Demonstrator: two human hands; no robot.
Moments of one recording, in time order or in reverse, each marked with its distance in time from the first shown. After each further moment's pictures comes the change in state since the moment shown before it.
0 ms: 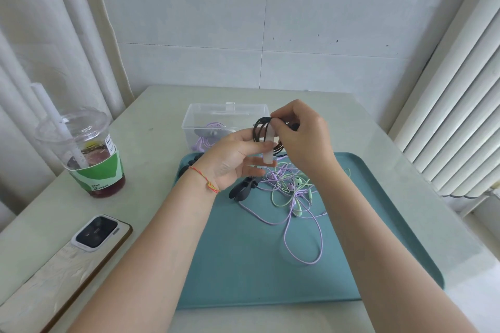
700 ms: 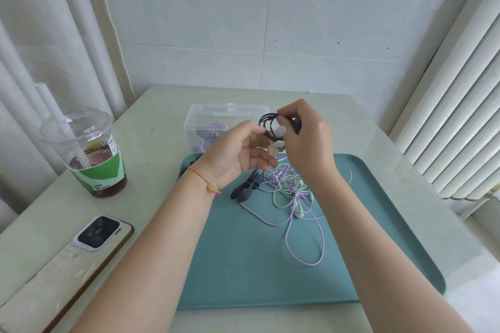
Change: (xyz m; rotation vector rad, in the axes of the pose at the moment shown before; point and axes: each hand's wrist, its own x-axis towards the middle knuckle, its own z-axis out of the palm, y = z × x) left_hand -0.002 0.008 0.001 -0.061 -0.031 0.074; right_hand -0.005 0.001 0.003 -0.051 0.106 -0.126
